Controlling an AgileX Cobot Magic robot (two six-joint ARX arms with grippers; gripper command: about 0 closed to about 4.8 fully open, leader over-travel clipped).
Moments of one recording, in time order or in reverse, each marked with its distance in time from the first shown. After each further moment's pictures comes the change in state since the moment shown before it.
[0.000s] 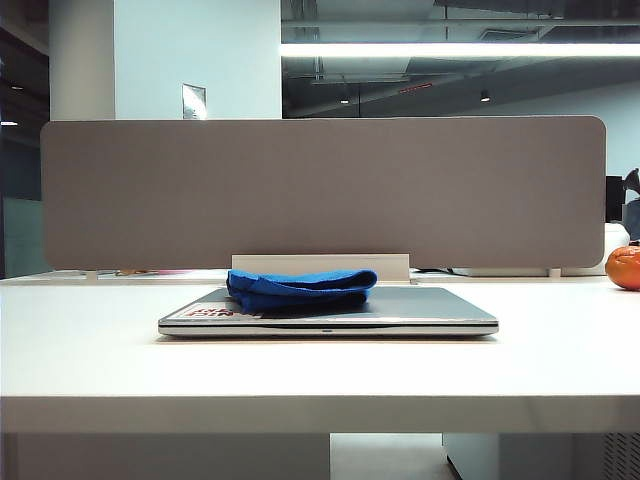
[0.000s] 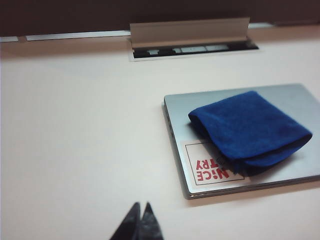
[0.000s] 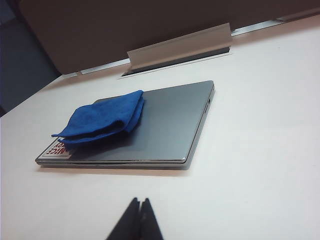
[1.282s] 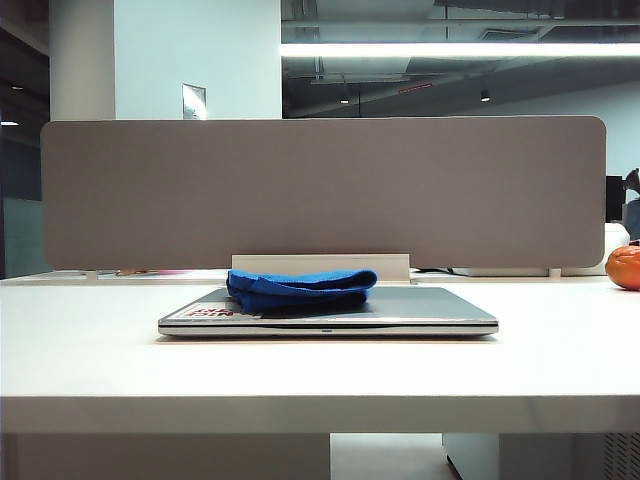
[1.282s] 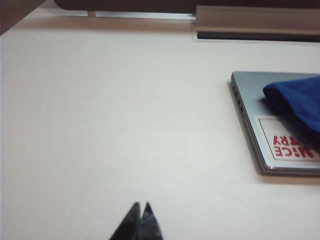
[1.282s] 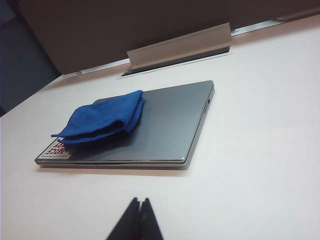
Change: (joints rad) left arm 0.259 -0.265 -0.342 0.109 0.070 0.037; right arm 0.000 0.000 0.000 0.000 0.000 0.000
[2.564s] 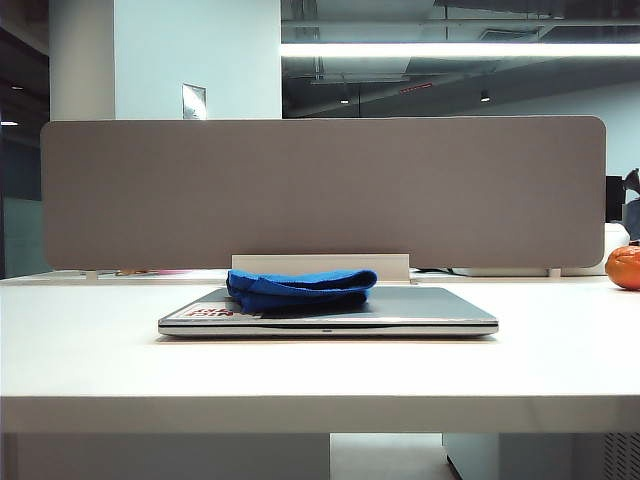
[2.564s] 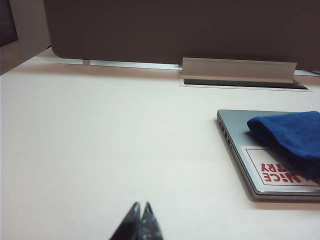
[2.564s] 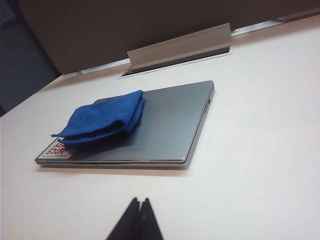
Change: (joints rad) left arm 0.095 -0.296 -0.220 0.142 0.130 0.001; right arm 0.000 0.000 0.000 0.000 0.000 -0.003
